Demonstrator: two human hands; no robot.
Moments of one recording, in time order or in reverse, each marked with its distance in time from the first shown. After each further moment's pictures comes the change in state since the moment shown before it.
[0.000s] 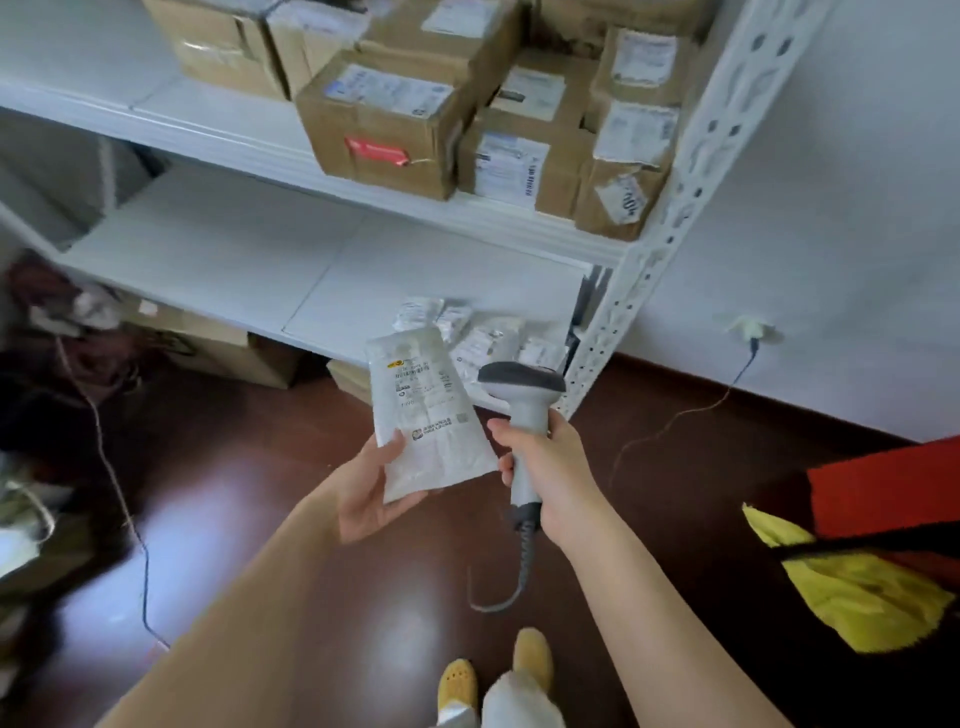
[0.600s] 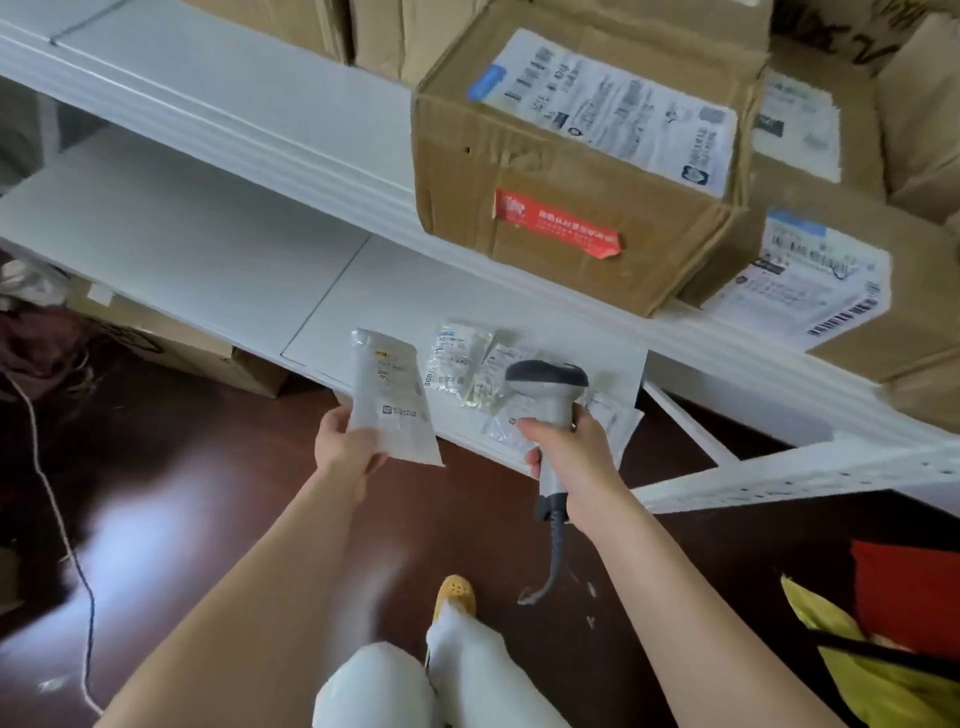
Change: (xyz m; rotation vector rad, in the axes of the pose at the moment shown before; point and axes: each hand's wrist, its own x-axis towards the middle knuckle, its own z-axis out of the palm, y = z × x) left_hand 0.244 0.171 -0.113 0.013 0.568 0.202; right_hand 0.257 -0.032 0.141 -0.275 0.137 0.044
